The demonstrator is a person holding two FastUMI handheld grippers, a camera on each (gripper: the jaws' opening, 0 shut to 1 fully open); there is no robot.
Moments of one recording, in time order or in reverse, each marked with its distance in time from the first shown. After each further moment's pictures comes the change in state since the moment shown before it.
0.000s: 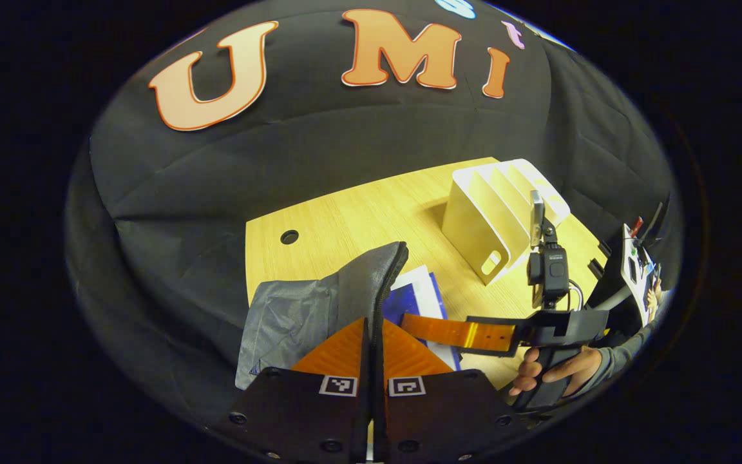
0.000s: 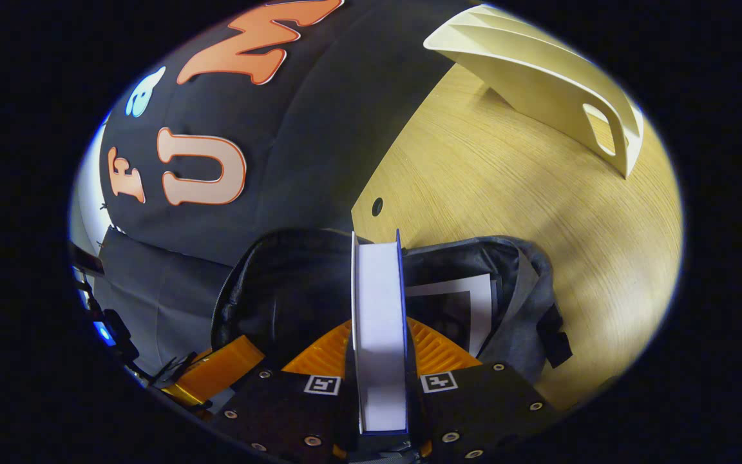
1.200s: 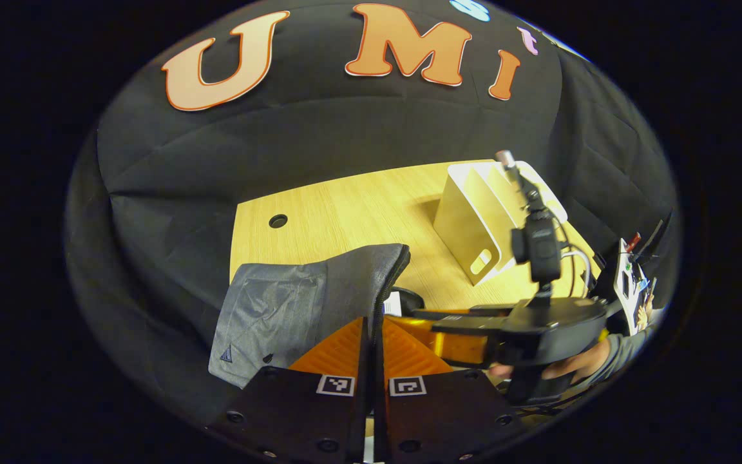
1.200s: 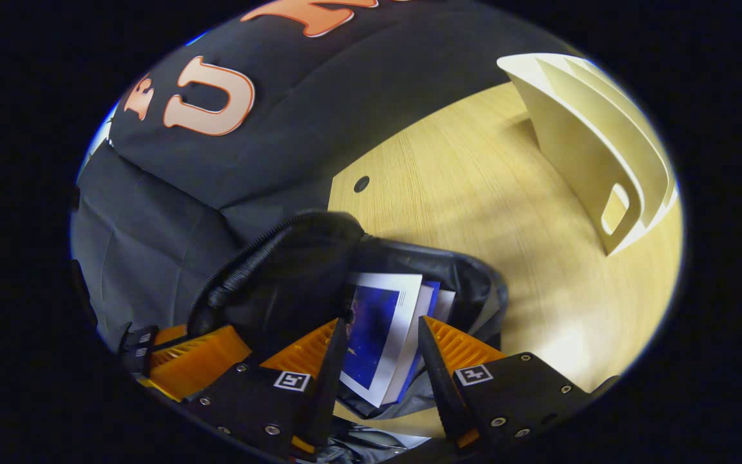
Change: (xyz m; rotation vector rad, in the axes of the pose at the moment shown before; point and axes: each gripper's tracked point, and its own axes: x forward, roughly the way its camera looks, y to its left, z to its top) left arm 0.010 -0.025 -0.028 -0.118 0.022 -0.001; right arm -0.025 -0.025 0.025 -0.384 0.095 -0.200
